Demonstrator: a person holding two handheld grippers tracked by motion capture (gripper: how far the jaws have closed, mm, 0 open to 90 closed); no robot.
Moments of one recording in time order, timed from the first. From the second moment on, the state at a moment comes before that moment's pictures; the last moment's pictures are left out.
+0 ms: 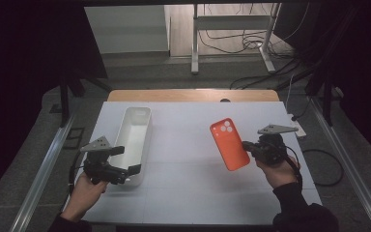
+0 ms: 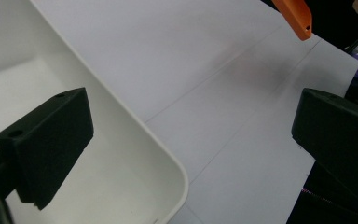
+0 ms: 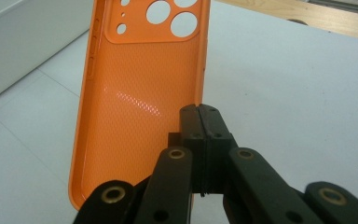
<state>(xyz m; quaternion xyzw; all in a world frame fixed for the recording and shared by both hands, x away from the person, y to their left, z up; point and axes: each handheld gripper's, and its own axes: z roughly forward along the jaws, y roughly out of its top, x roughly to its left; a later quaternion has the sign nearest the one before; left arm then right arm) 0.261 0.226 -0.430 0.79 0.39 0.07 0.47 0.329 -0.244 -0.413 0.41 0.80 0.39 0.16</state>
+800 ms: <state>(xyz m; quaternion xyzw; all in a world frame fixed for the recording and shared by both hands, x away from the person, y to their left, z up) 0.292 0.183 -0.424 0.79 0.37 0.02 0.50 0.321 -0.232 -0.409 0.39 0.81 0.41 0.17</state>
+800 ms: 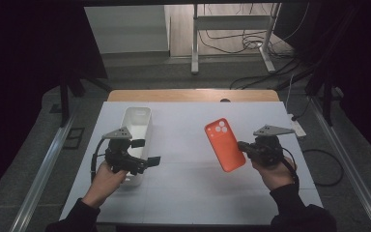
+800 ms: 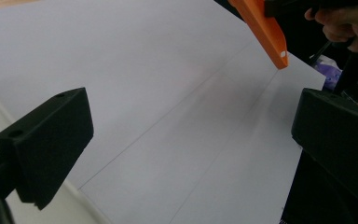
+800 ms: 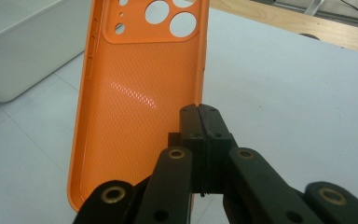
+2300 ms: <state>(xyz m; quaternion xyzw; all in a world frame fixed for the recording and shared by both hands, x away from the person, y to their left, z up) 0.325 0.120 -0.434 0.79 0.34 -0.06 0.50 0.305 -0.193 -0.408 0.35 0.82 0.43 0.15</state>
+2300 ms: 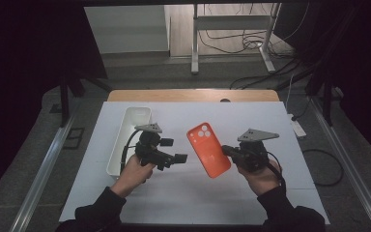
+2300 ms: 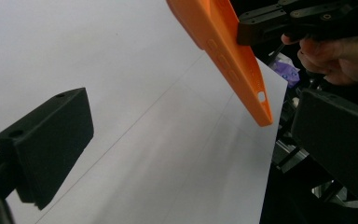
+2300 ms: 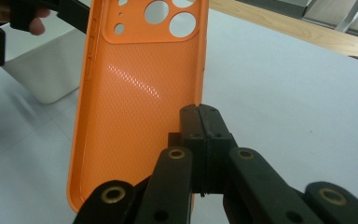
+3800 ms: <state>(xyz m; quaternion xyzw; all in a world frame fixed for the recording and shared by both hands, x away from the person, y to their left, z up) 0.324 0.101 -0.448 0.78 0.35 -0.14 0.51 0.289 -0.157 -0.414 0.31 0.83 0.44 0.13</state>
